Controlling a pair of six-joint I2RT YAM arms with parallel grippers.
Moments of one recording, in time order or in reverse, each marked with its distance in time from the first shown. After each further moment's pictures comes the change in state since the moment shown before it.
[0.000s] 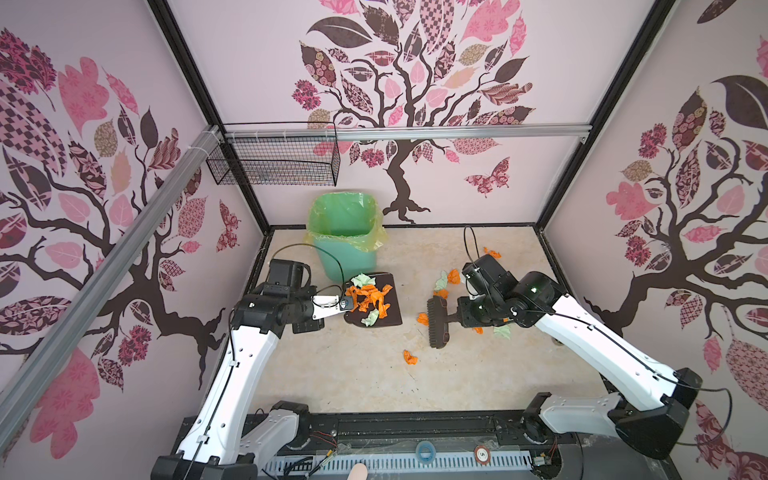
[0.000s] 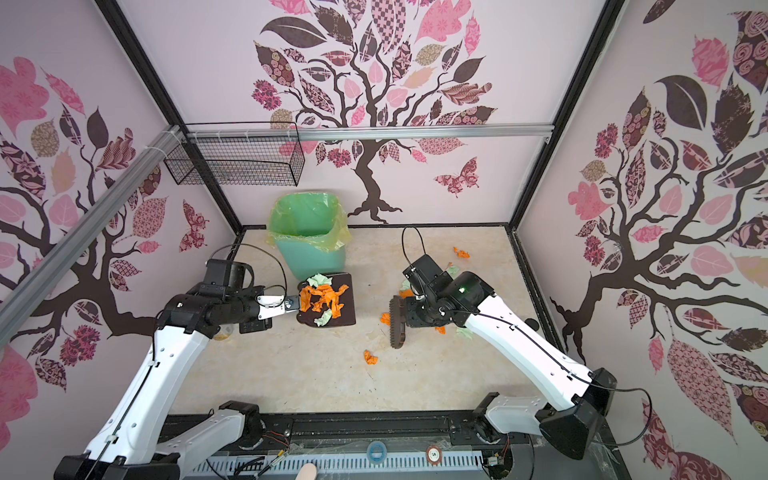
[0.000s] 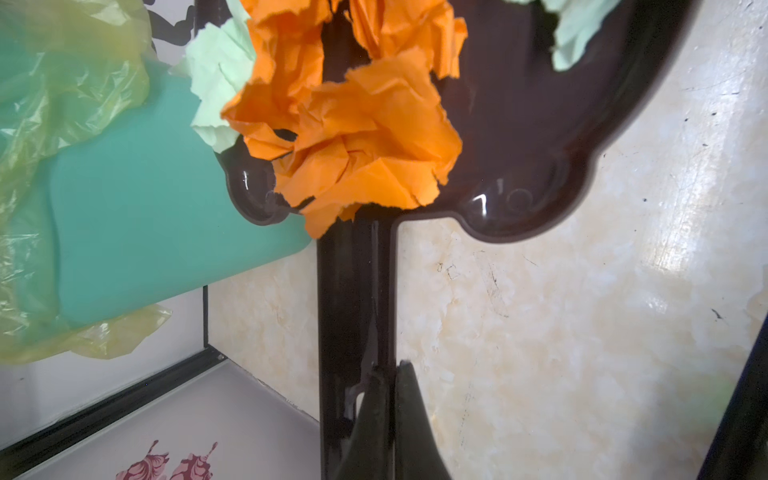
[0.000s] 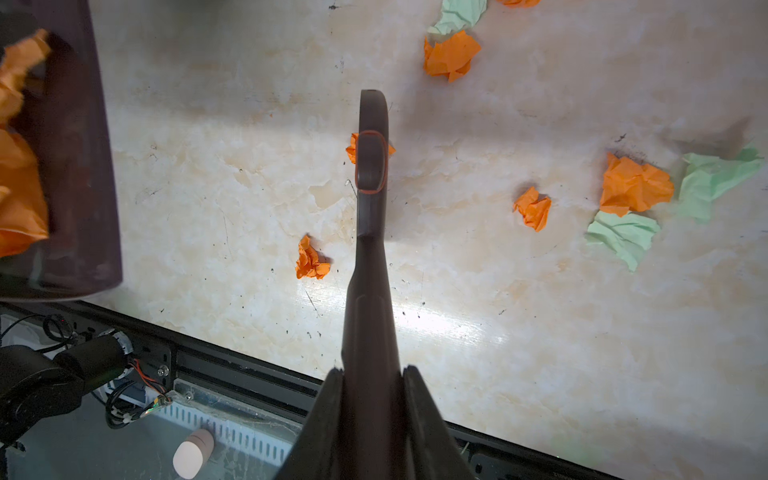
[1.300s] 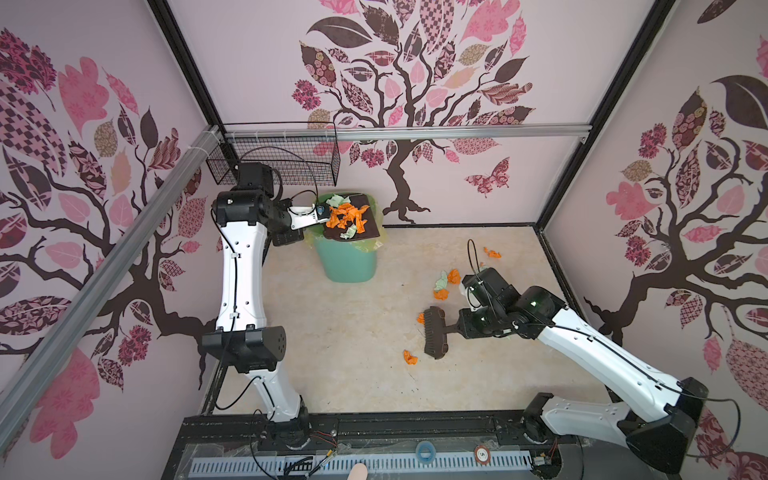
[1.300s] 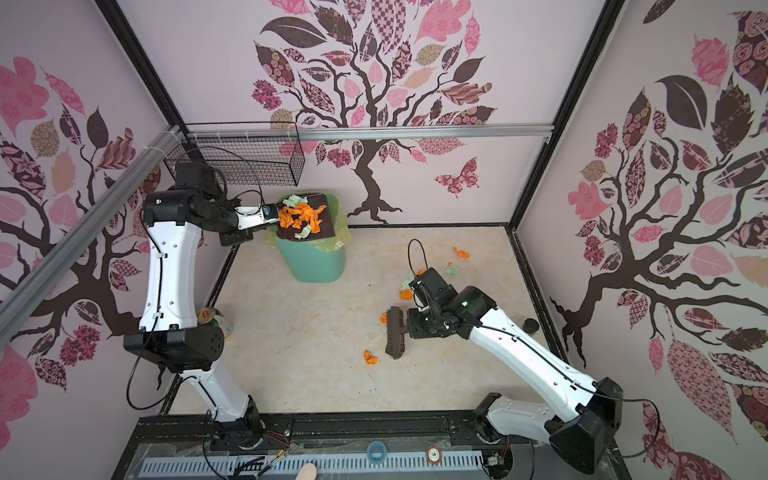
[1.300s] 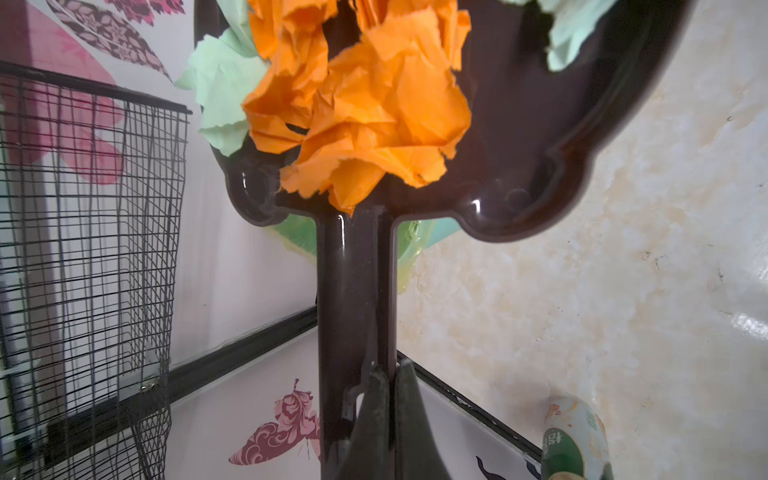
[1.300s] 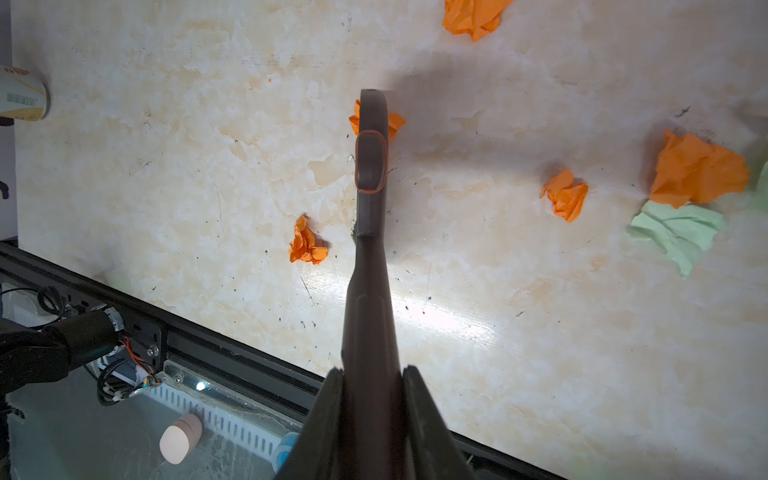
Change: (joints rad) left arm 0.217 0.781 1.163 -0.313 0.040 0.092; right arm -0.018 -0.084 -0.187 0.114 -0.074 -0.034
